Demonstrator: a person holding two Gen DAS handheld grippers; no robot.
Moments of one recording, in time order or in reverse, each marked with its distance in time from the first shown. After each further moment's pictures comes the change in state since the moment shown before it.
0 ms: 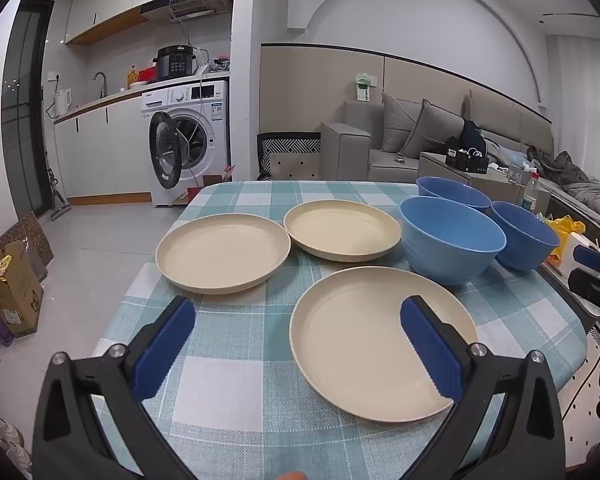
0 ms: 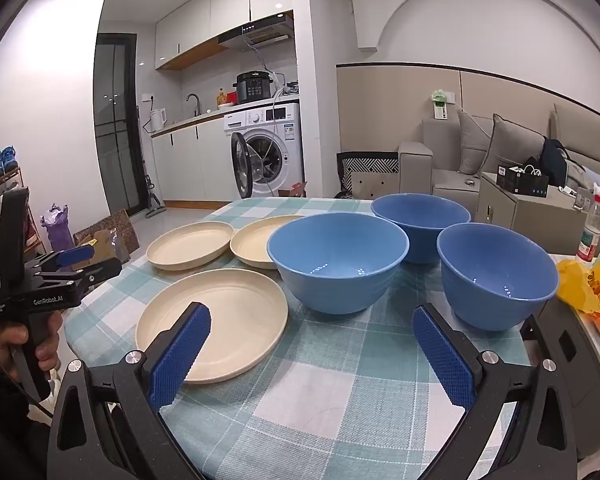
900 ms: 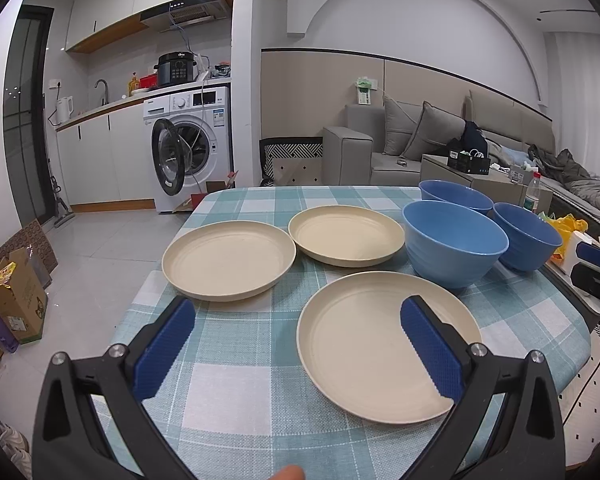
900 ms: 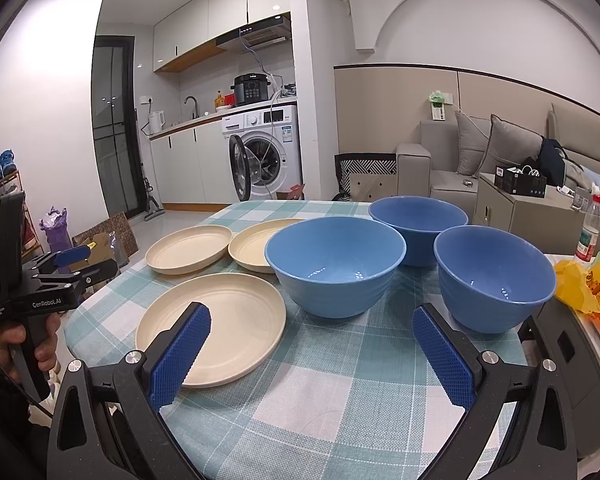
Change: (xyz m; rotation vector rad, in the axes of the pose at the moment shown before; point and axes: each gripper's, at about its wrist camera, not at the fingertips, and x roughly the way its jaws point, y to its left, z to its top) left arm -0.002 0.001 0.002 0.017 -0.019 0.013; right arm -0.002 -0.002 0.001 0.010 -0.014 -0.001
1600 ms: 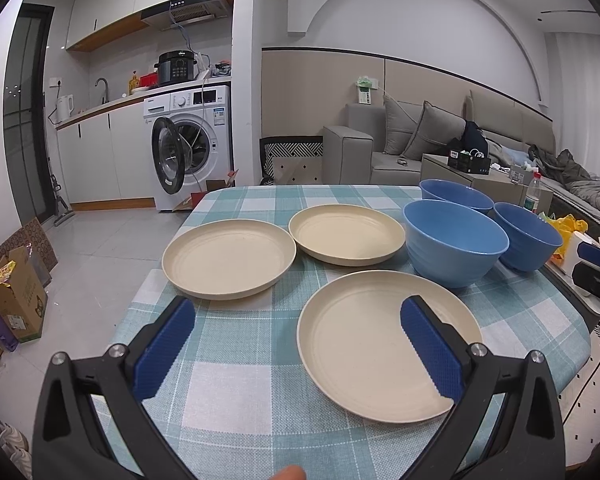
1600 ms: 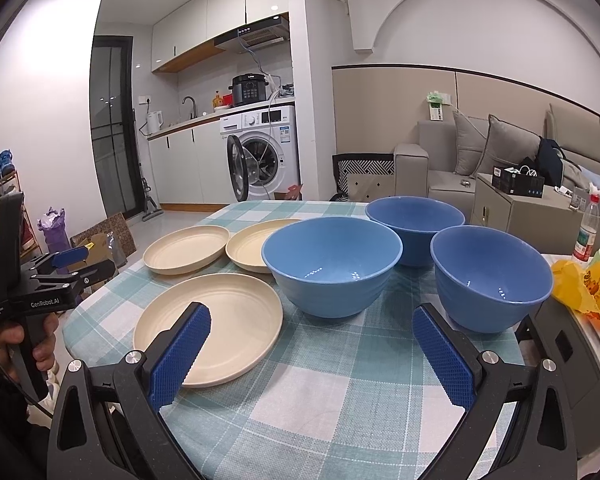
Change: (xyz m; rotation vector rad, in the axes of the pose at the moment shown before) left arm 0.002 0.001 0.000 -0.002 0.004 0.000; right arm 0.000 -0.002 0.001 0.000 0.003 -0.002
